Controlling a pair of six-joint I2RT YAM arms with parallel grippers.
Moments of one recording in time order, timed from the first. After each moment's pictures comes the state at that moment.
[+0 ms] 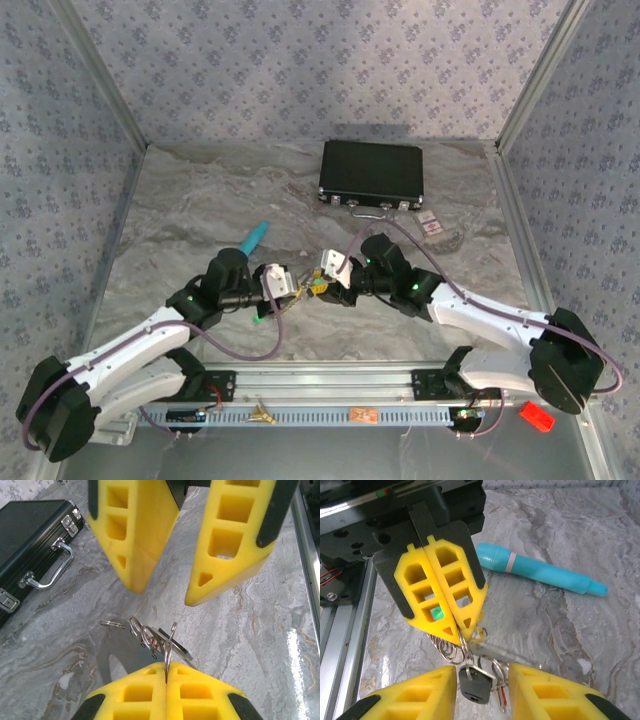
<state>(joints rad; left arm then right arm) -0.72 0.90 0.46 -0.08 0.46 0.47 0.85 1.18 0.66 0.03 -0.43 -0.32</state>
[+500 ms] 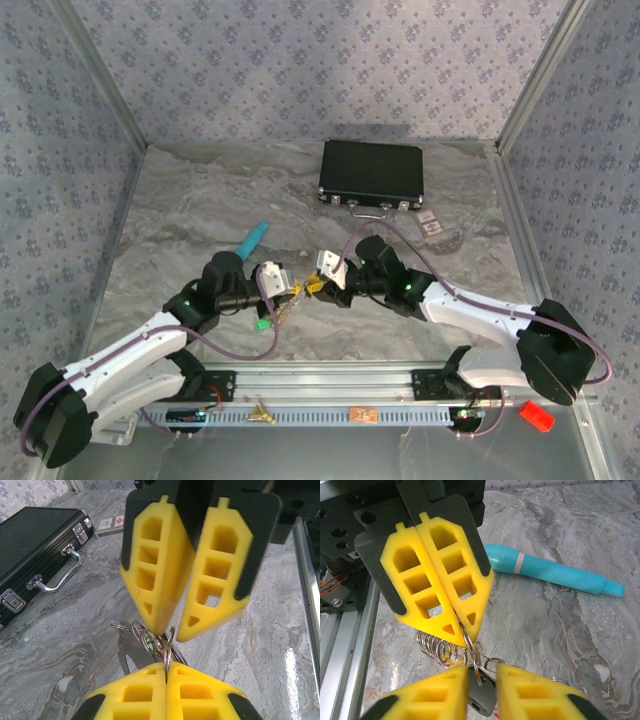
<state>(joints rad) -0.72 0.86 0.43 -0.03 0.46 0.39 0.86 1.24 0.66 0.11 -0.45 -0.28</state>
